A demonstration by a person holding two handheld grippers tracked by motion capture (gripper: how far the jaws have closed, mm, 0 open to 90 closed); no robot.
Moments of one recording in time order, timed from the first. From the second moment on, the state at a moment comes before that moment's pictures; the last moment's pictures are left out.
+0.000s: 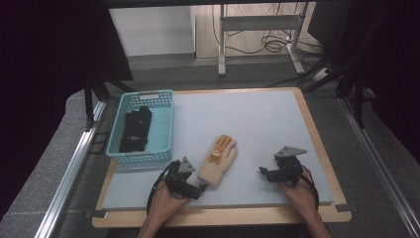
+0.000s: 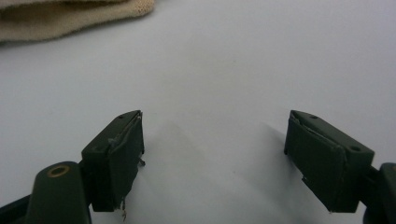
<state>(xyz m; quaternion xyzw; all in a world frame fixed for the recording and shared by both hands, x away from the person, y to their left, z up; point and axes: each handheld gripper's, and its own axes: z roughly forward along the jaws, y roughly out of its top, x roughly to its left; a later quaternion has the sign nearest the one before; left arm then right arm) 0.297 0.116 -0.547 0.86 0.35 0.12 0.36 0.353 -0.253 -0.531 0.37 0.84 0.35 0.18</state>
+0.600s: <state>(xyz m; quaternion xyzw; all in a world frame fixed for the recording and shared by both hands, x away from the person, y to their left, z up) 0.286 0.108 -0.522 0.87 0.31 0.11 0.38 0.353 -0.253 -0.531 0.37 0.84 0.35 0.18</state>
